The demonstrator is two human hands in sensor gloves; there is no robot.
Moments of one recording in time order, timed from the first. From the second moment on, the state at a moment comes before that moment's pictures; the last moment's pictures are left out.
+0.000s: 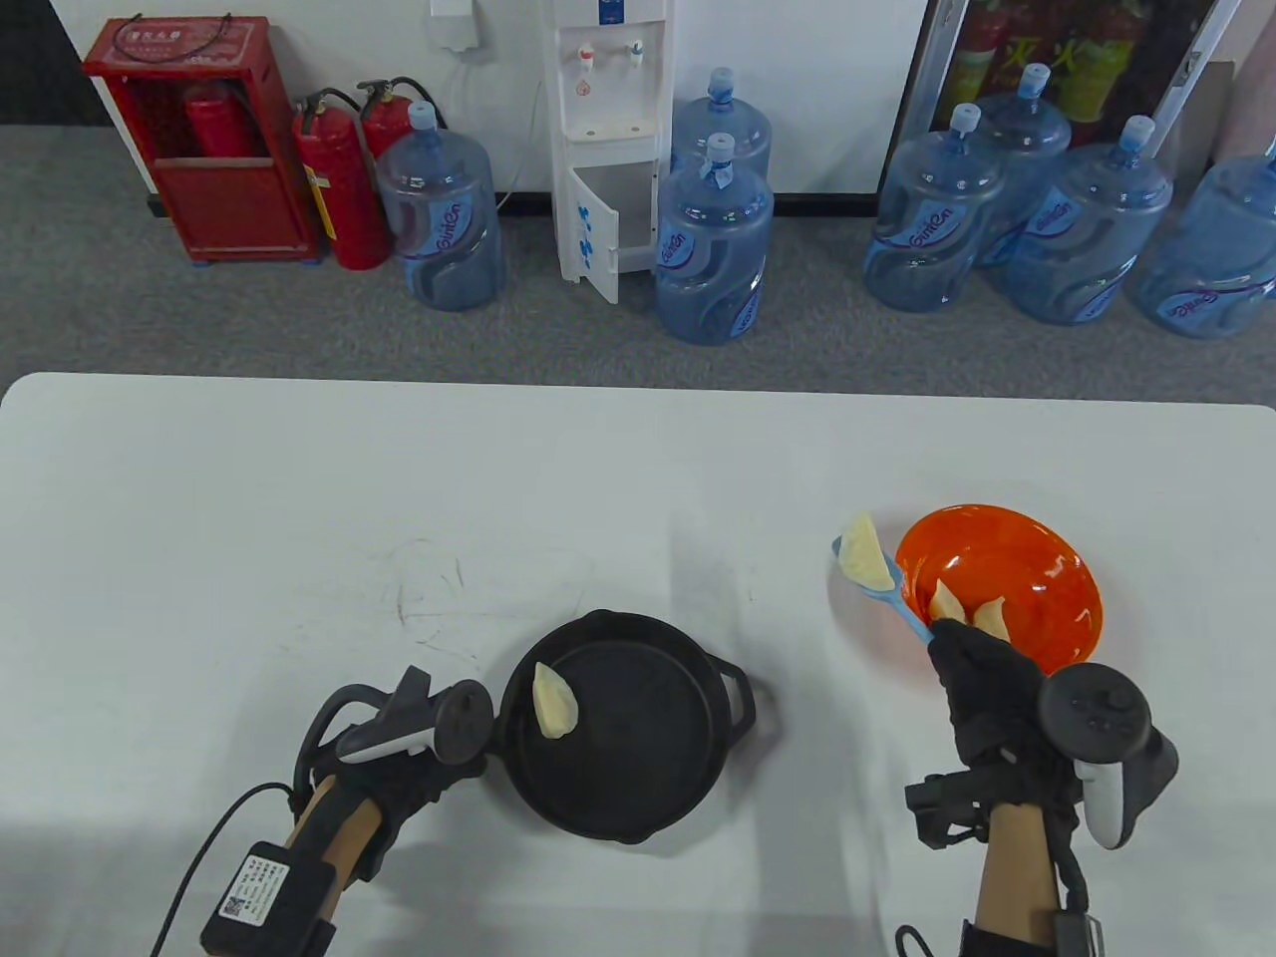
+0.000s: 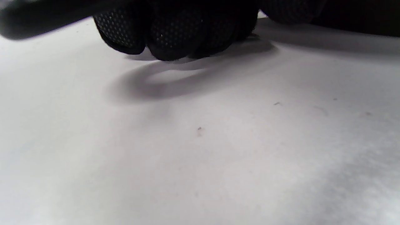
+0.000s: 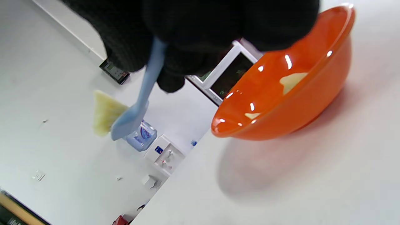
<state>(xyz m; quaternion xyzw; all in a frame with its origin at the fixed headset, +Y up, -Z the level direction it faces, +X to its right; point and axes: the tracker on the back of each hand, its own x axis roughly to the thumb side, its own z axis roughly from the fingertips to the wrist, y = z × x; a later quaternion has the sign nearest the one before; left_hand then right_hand) -0.217 -0.765 -0.299 -0.23 -0.18 -0.08 0.95 0.295 -0.680 -0.264 -0.16 -0.11 0.89 0.41</state>
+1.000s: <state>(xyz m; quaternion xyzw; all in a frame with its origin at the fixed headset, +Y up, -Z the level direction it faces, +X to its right) -0.218 -0.765 -0.299 -0.24 -0.18 -0.07 0.95 0.382 -0.701 -0.295 -0.30 -0.05 0.90 0.31</state>
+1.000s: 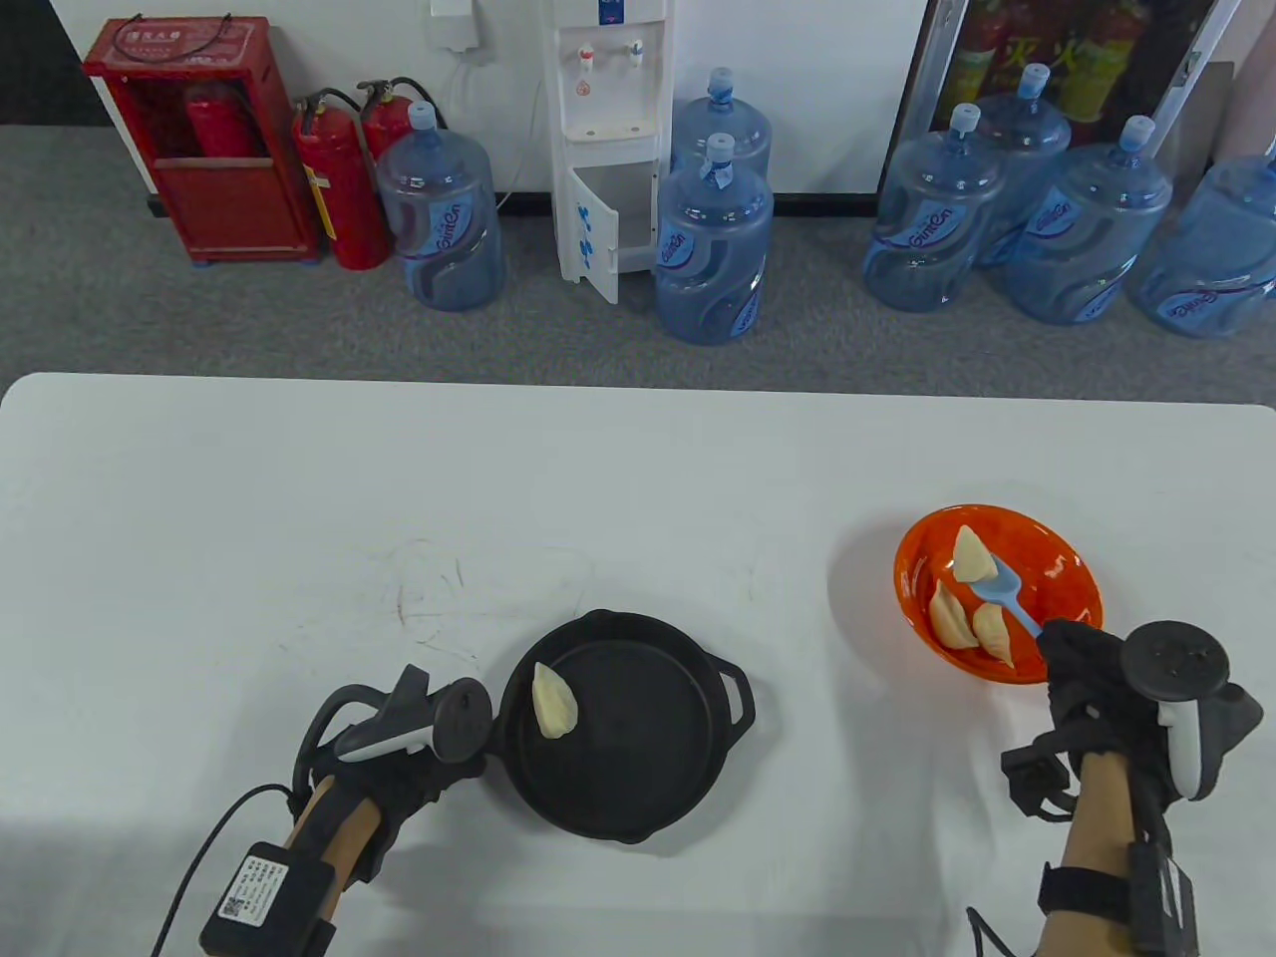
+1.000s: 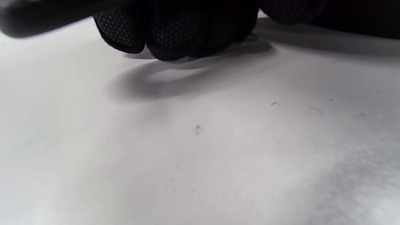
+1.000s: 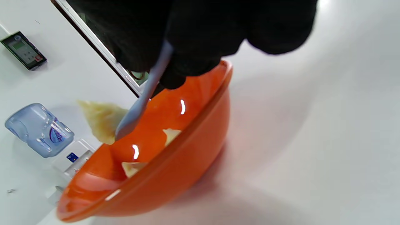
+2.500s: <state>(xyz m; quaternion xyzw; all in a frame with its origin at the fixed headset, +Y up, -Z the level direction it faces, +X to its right) -0.218 -0.764 -0.299 -0.24 -0.17 -0.07 0.95 0.342 -0.655 -0.291 -0.26 -0.11 0.96 -0.06</state>
